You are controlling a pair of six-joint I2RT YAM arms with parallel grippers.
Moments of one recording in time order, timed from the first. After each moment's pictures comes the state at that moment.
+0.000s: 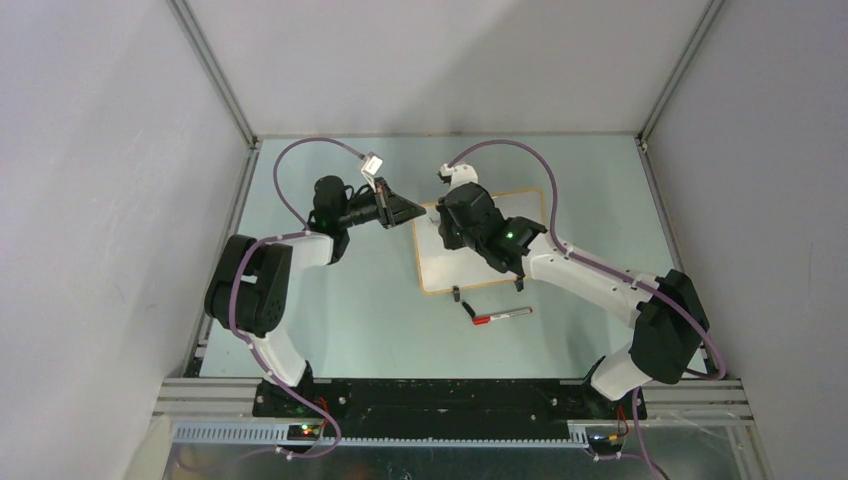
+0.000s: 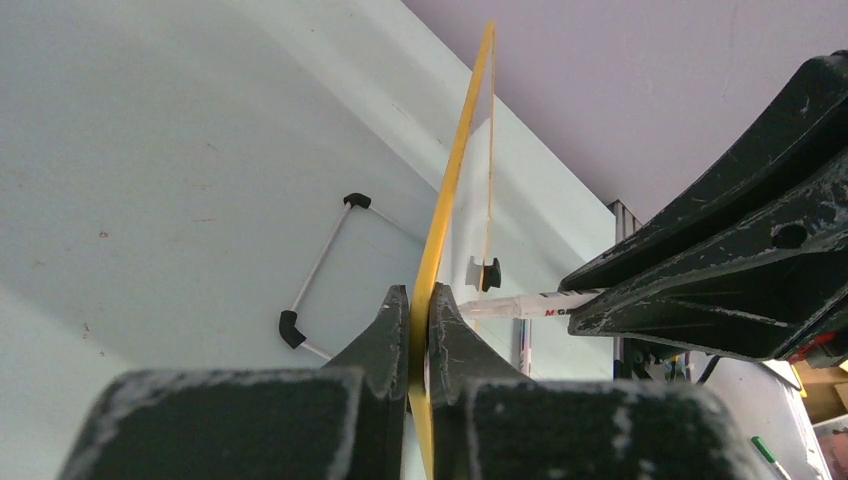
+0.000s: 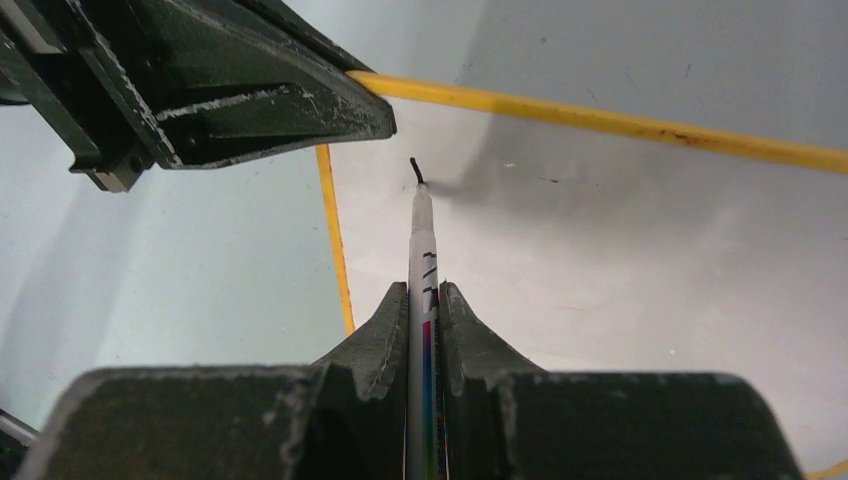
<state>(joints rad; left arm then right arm) -0.25 1.74 0.84 0.83 0.93 -0.57 0.85 1.53 1.25 -0.31 0.28 0.37</state>
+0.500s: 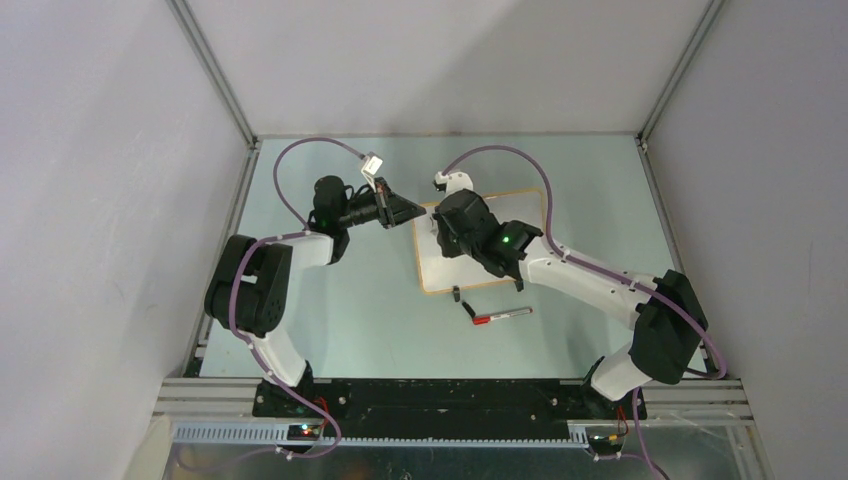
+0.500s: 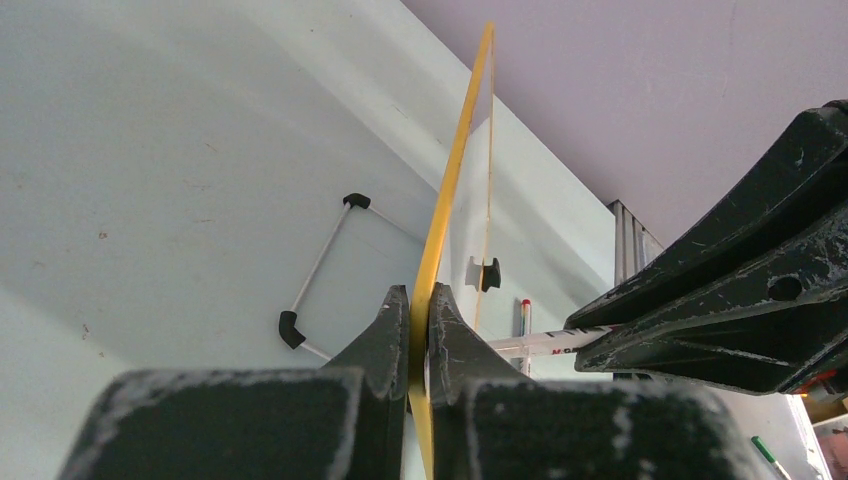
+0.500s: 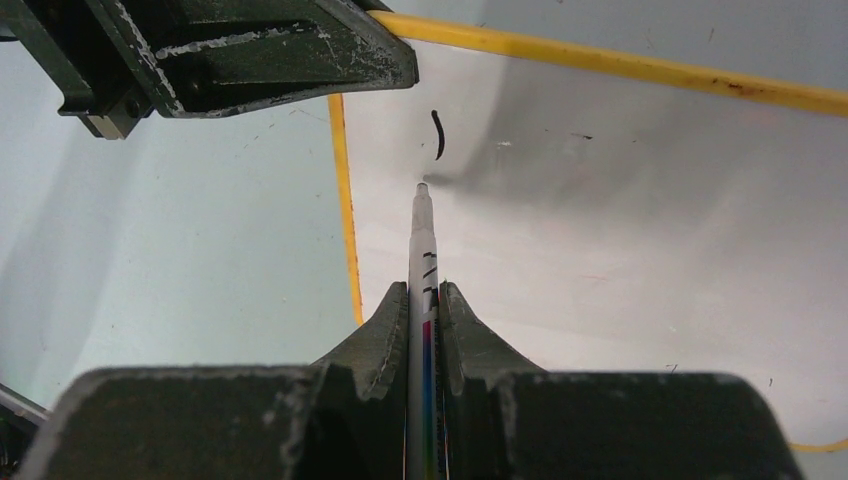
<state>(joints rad) -0.25 1.74 0.84 0.83 0.93 -0.57 0.89 1.54 1.25 -0.37 0.29 0.39</state>
